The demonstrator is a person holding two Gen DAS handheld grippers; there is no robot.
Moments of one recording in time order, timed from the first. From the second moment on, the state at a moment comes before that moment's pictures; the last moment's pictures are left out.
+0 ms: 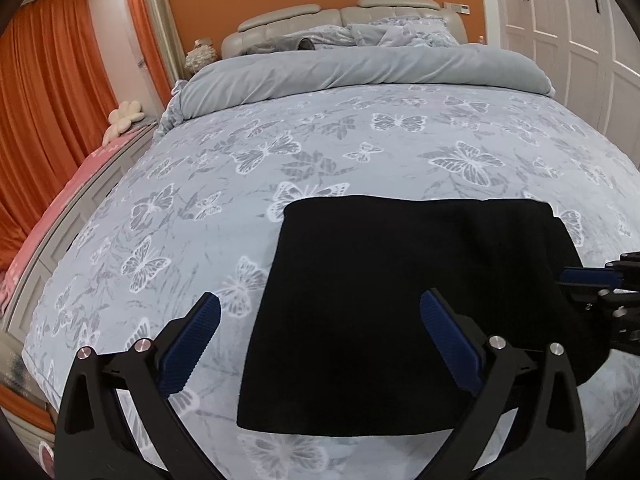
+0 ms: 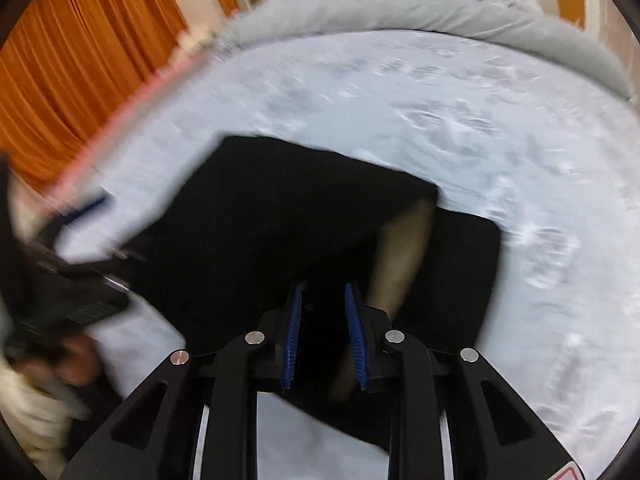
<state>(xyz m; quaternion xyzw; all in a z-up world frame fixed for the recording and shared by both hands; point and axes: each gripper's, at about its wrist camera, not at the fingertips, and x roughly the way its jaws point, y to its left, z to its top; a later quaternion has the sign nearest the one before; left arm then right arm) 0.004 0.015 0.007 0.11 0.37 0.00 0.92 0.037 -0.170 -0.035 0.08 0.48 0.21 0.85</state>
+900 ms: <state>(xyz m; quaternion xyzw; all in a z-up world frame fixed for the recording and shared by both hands) 0.008 0.004 -0.003 0.11 0.40 -0.03 0.91 0.040 -0.248 -0.059 0.16 0.53 0.11 0.82</state>
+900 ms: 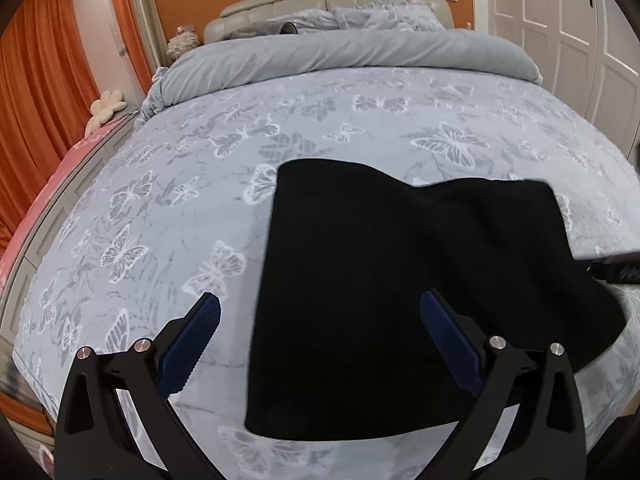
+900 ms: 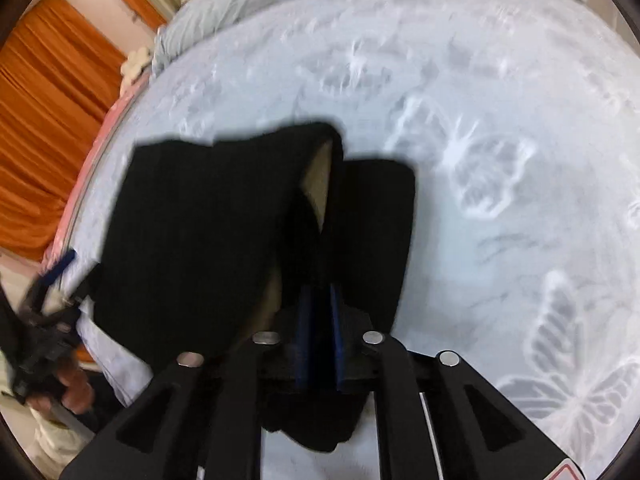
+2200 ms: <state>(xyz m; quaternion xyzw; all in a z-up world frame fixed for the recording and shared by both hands) 0.041 0.117 -0.023 0.00 0.49 0.11 0.86 0.031 -0.175 -0.008 0.11 0.46 0.18 0.86</state>
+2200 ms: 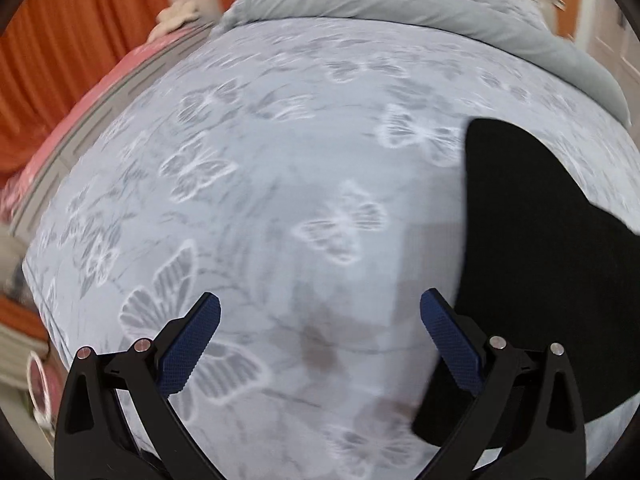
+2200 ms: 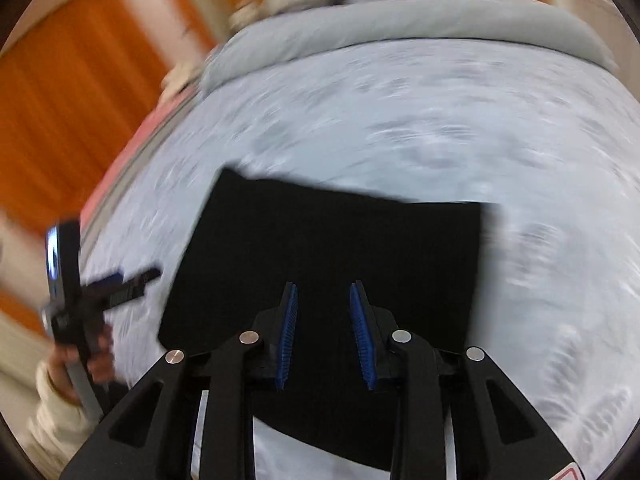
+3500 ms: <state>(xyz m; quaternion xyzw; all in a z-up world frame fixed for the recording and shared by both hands) 0.021 0.046 -0.032 0.08 0.50 -0.04 0.86 0.054 -0.202 -0.066 0.15 0.53 0.13 0.82</state>
